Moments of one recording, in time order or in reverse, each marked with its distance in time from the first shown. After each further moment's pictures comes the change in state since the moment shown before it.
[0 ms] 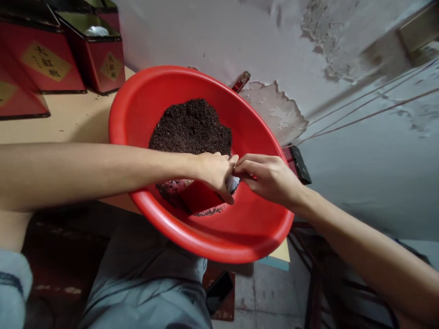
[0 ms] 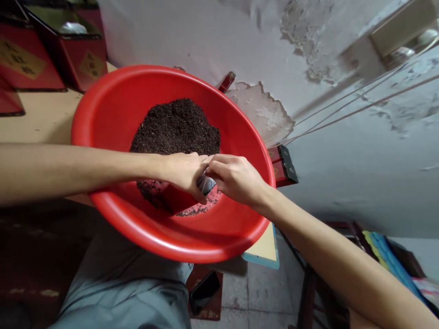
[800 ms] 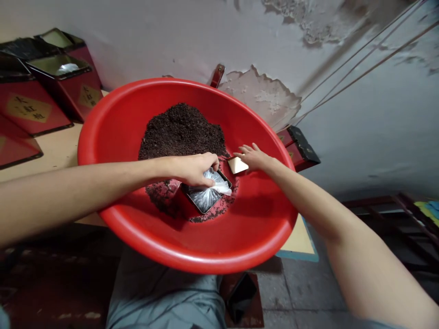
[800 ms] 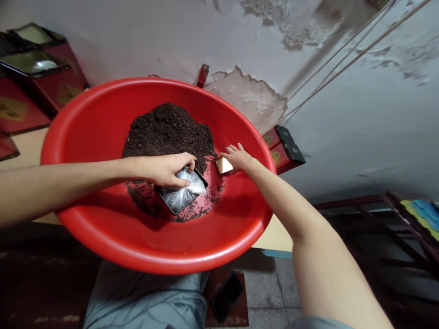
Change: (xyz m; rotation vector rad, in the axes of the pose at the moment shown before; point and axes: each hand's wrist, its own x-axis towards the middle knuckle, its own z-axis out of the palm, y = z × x) left_hand 0.024 -0.019 -0.005 -0.064 -0.143 -0.059; right_hand -0.057 0.158 0.089 -0.411 -0.769 0.549
